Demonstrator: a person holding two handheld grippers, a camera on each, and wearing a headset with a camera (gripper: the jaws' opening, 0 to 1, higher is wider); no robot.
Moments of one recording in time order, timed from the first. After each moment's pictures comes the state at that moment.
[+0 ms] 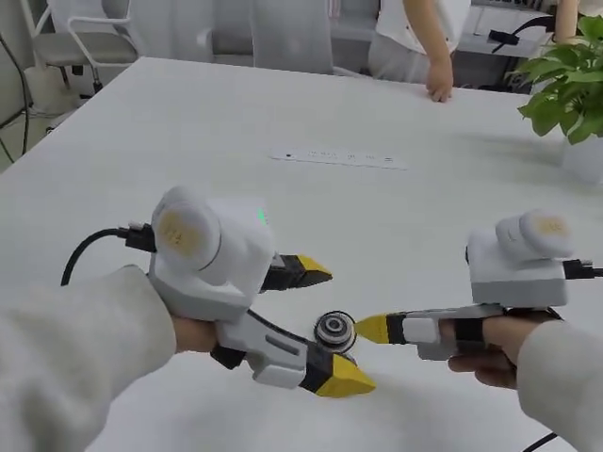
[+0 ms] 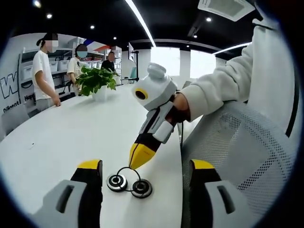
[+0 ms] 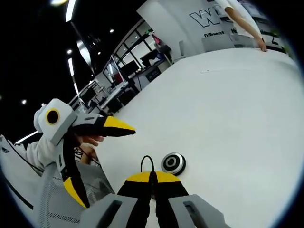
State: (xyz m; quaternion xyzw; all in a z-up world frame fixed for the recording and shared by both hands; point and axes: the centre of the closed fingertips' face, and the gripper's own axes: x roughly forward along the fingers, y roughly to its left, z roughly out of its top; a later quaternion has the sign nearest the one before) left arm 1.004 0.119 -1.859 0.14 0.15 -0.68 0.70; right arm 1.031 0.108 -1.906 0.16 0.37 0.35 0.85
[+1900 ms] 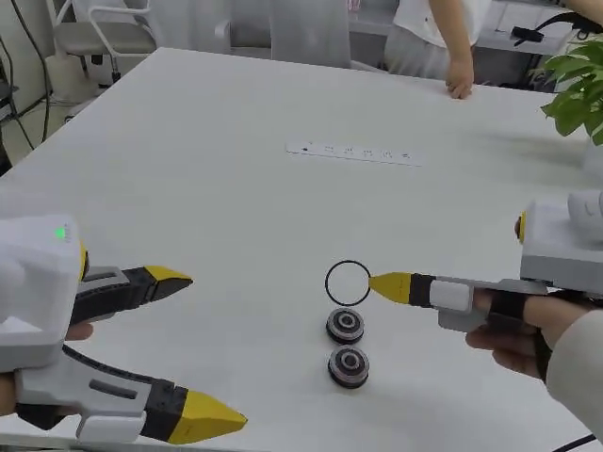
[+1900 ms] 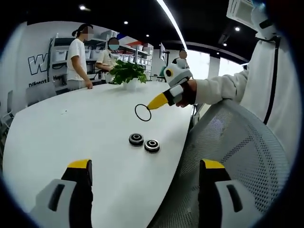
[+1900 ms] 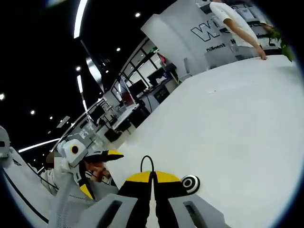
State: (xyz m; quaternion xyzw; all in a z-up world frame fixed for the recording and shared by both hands) left arm 0.999 0.244 -1.868 0.10 0.20 -0.58 0.78; right arm 1.038 0.121 -1.849 0.21 0.29 0.37 0.86
